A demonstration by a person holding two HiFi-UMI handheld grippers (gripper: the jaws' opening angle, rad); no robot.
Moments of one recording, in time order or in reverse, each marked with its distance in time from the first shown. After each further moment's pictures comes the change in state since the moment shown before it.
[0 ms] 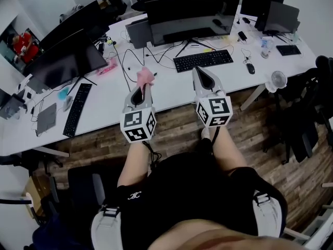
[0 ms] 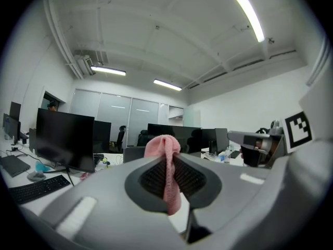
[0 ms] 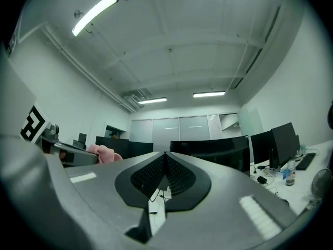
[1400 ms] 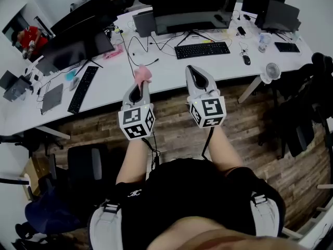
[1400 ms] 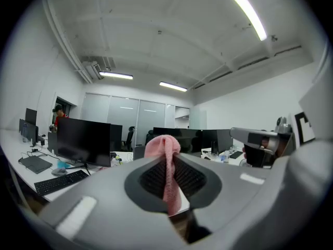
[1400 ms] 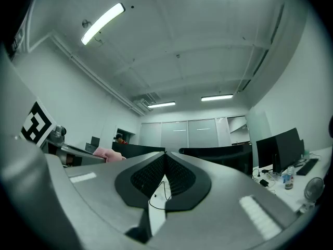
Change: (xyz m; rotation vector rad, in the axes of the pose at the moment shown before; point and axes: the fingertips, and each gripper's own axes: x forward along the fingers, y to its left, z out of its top) left arm -0.122 -0.041 0.021 -0.011 0.012 0.098; right arm -0.103 0.063 0.059 -0.016 -0.025 0.096
